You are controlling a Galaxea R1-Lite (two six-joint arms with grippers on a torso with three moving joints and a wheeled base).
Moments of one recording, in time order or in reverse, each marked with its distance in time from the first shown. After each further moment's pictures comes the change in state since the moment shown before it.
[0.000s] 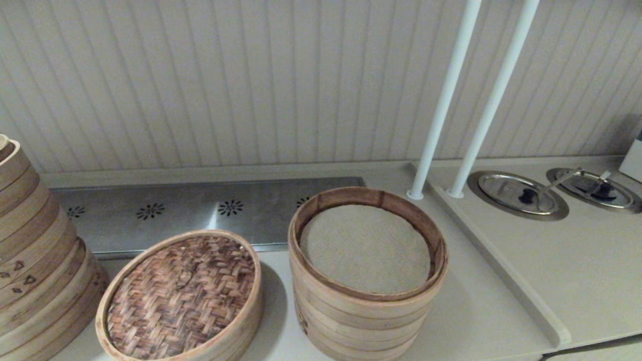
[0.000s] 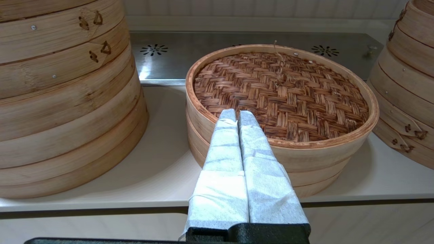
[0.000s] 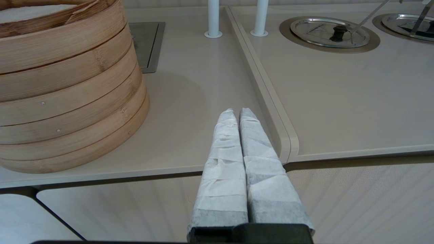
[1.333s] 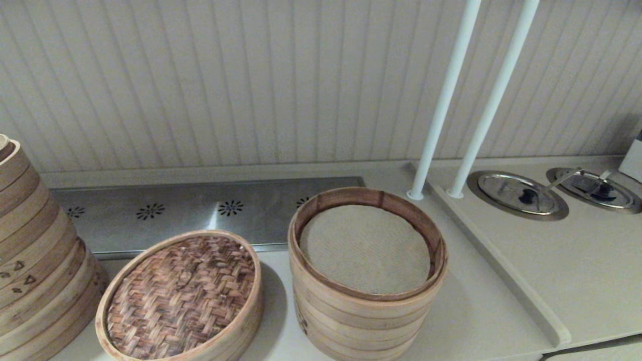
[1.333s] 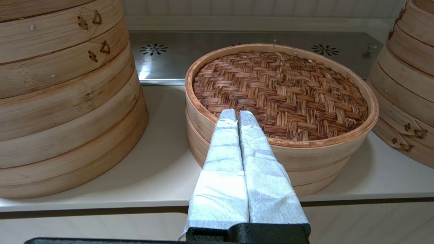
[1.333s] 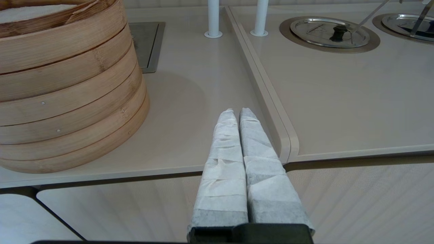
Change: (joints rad) left arm -0.001 0.000 -0.003 0.000 0.001 0.002; right arm 0.000 0.000 0.000 0.000 0.000 0.000
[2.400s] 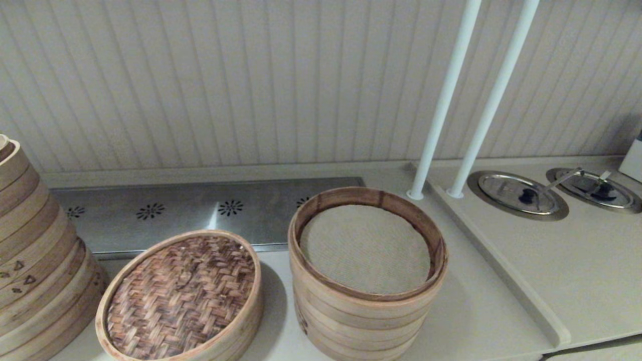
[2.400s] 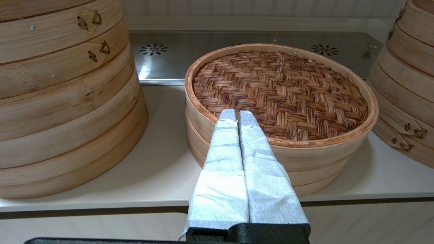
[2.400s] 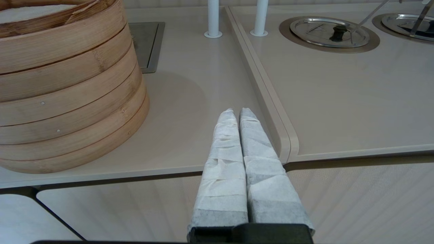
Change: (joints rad) left arm 0.000 0.000 0.000 -0.001 0.000 0.000; right arm 0.000 0.000 0.000 0.001 -0.001 0.001
